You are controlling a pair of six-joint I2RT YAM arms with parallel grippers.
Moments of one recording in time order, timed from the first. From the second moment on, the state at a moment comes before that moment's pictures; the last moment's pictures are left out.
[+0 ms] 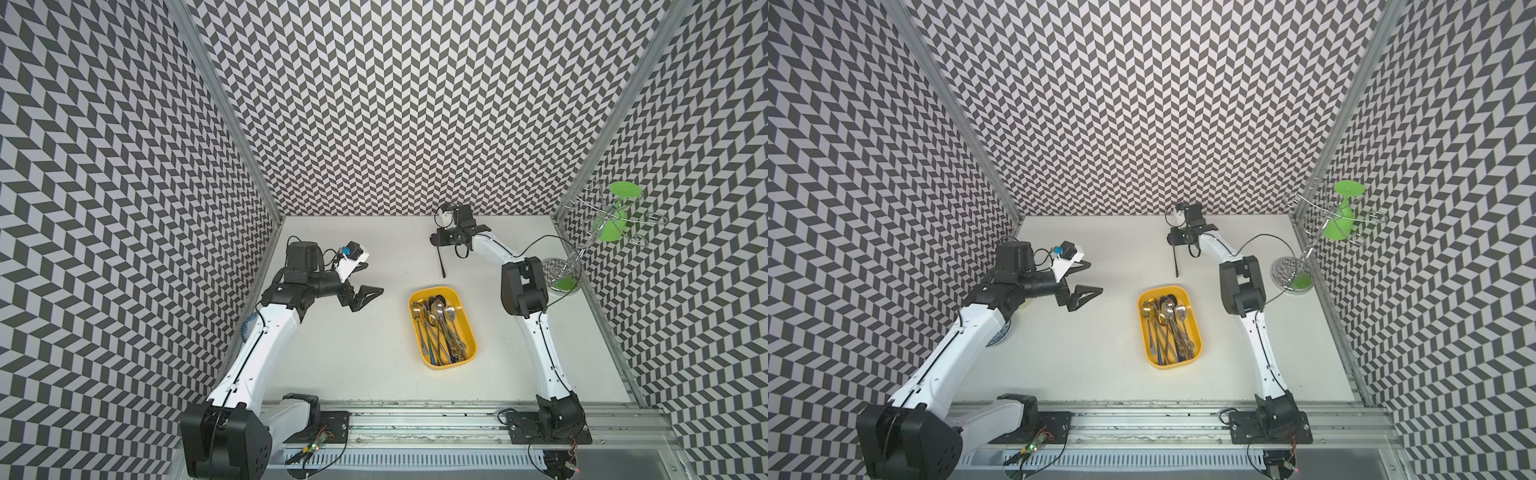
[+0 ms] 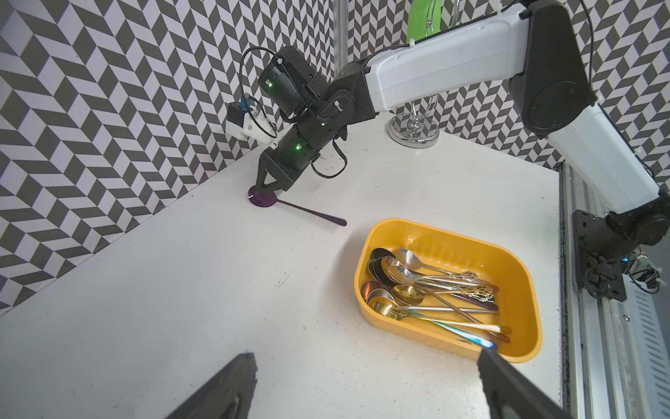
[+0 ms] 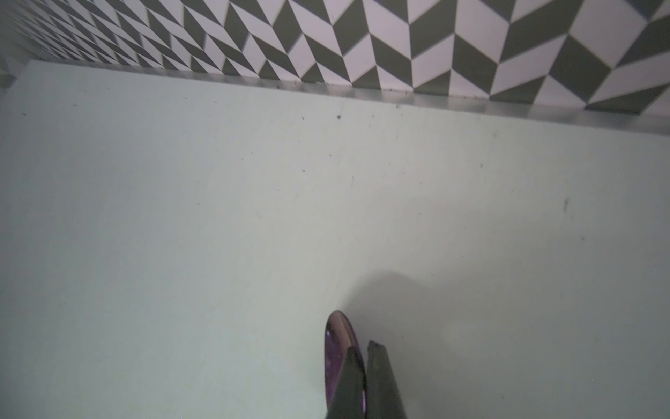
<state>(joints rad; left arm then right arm) -0.11 1.15 0.99 -0.50 0.88 0.50 0.29 2.61 2.23 -0.41 -0.27 0.13</state>
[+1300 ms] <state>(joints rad) -0.12 1.13 0.99 -0.50 0.88 0.50 0.28 1.65 1.24 -0.14 -0.44 0.32</state>
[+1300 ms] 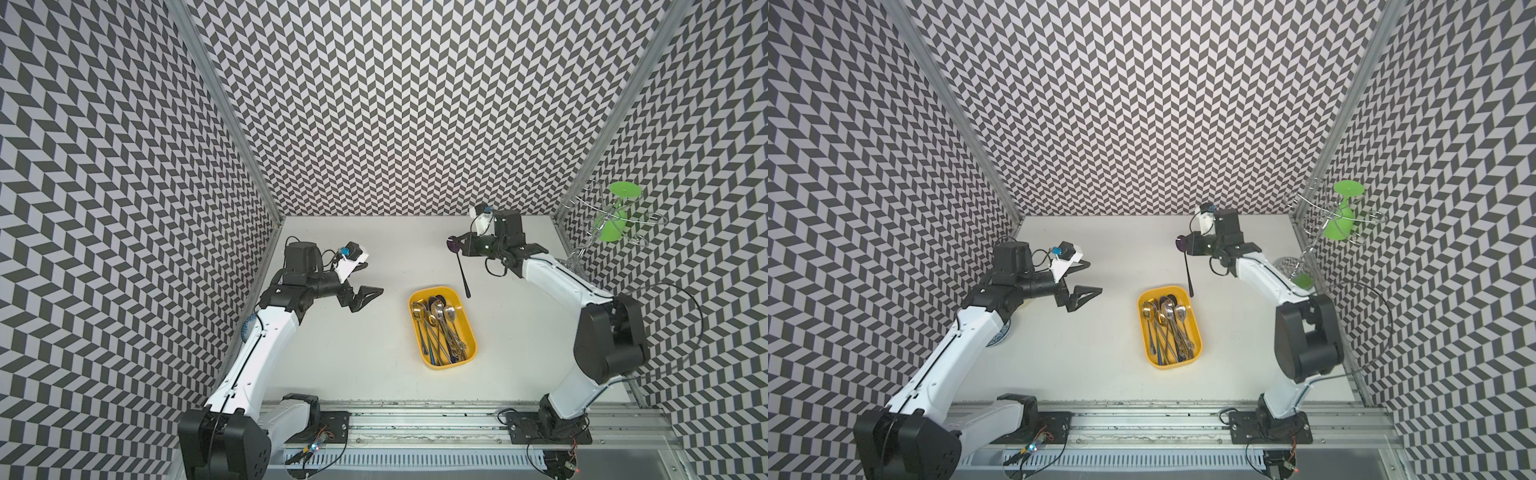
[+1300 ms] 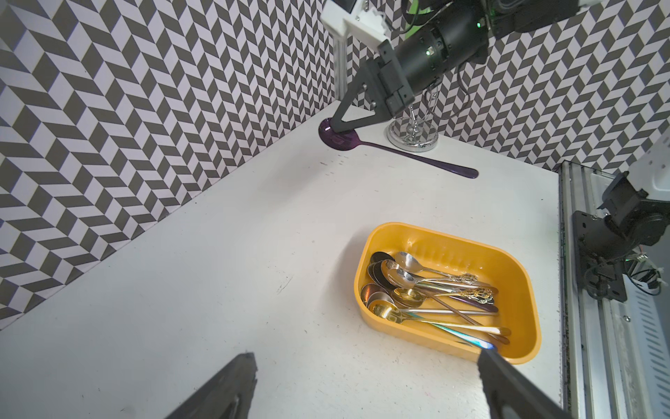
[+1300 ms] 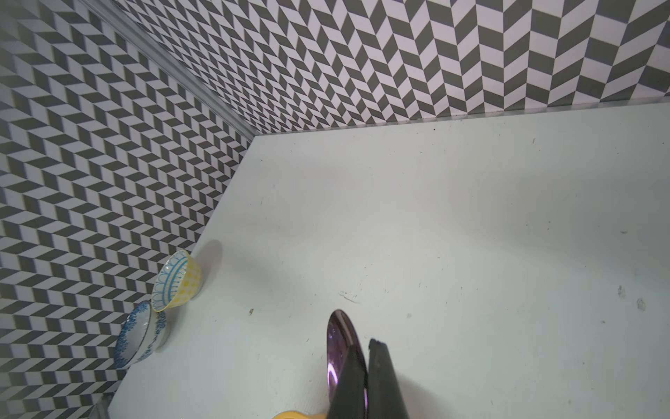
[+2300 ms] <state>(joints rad) -0.12 1.15 0.98 -0.49 0.88 0.50 0.39 1.39 0.51 0.40 -0.49 0.46</state>
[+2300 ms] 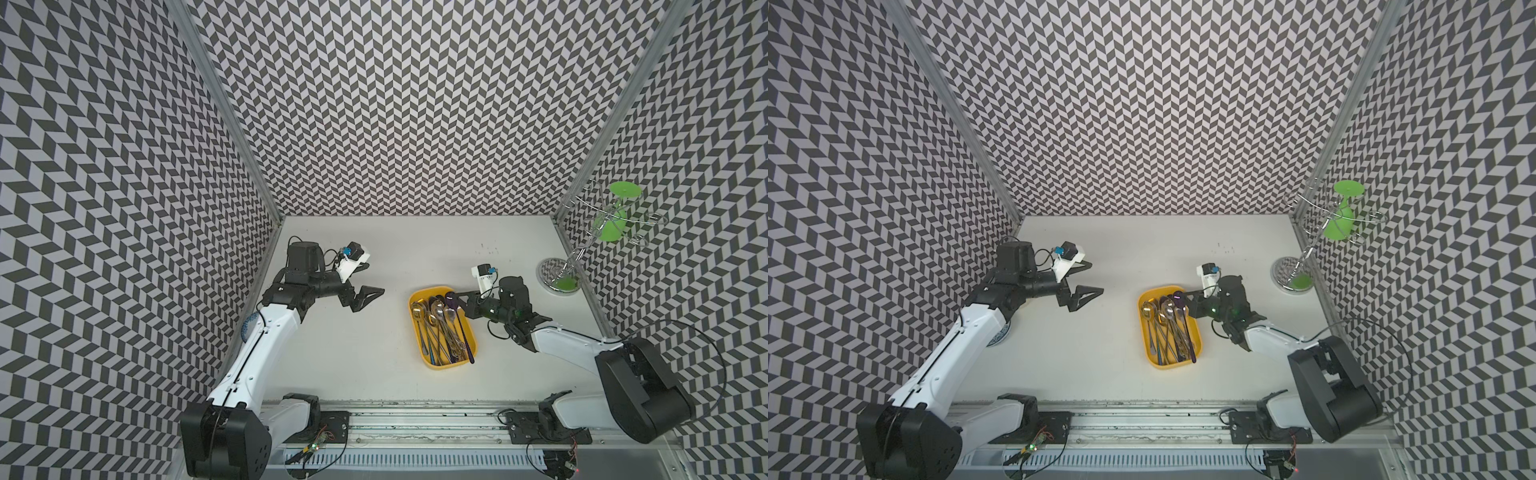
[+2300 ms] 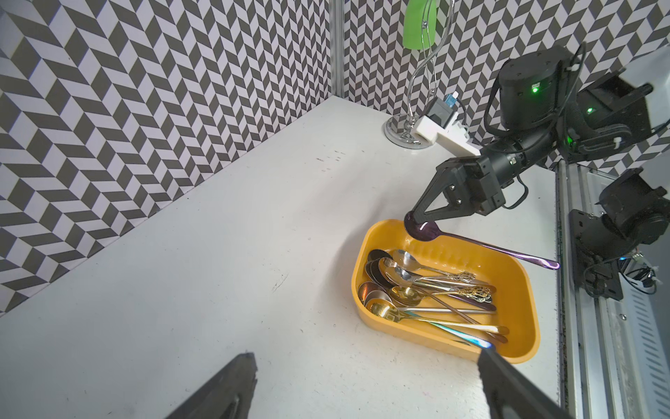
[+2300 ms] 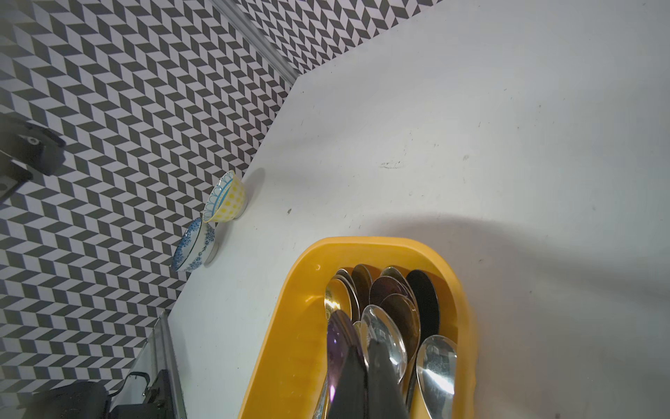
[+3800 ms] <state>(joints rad) -0.09 1.12 0.75 -0.14 0.59 0.32 0.36 1.15 0.64 0.25 -0.19 0.21</state>
